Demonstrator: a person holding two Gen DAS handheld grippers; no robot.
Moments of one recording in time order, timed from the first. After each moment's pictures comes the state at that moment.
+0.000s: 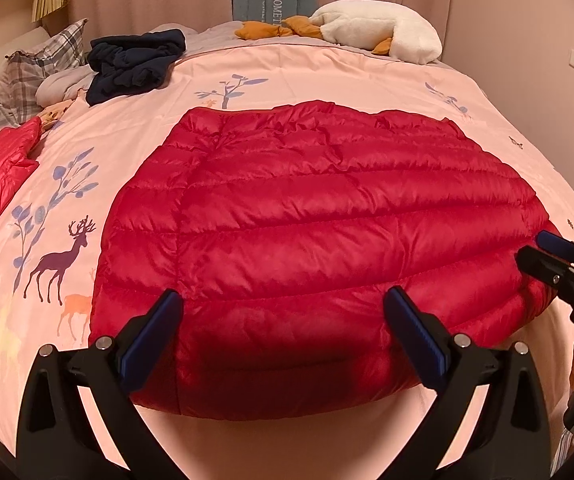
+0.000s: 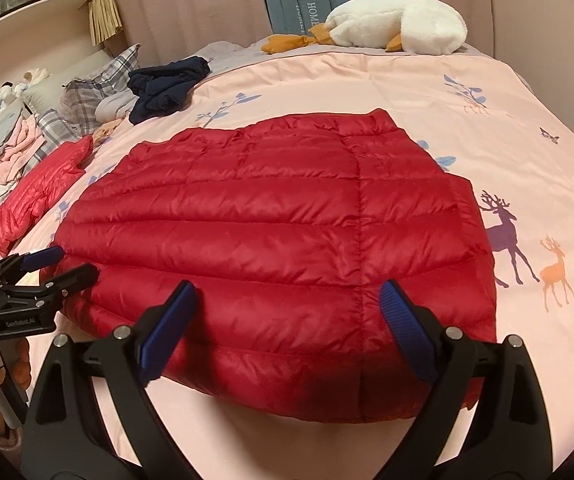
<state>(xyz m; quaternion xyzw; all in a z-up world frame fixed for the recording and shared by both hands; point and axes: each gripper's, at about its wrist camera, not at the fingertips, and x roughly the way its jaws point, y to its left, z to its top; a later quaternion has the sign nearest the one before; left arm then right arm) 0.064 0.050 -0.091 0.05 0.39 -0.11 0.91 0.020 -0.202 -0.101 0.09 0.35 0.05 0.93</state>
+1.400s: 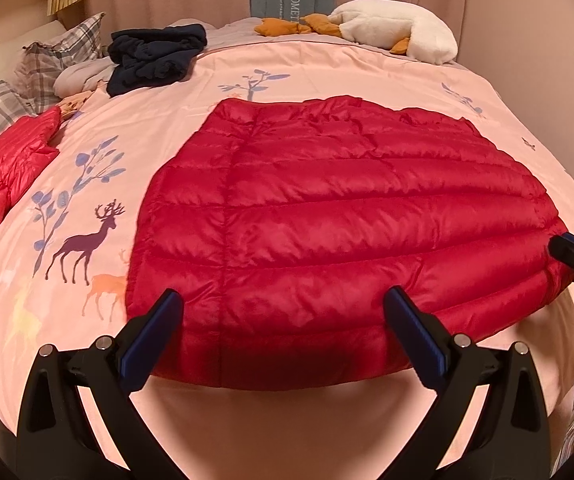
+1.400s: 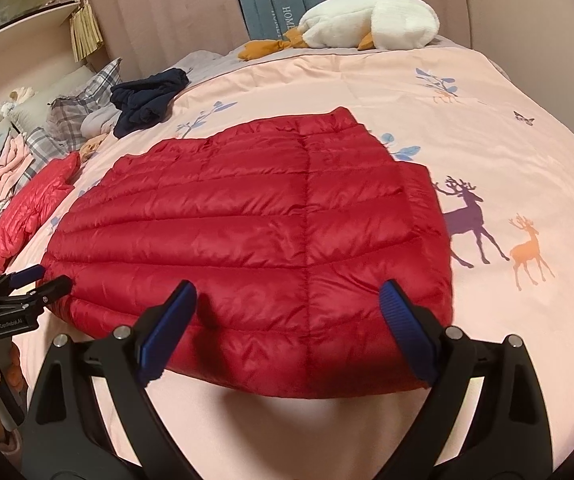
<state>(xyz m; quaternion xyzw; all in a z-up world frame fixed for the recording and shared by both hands) 0.052 0.075 -0.091 0.05 0.39 -0.08 0.91 0.002 -0.228 -0.098 0.11 0.35 0.02 0.93</state>
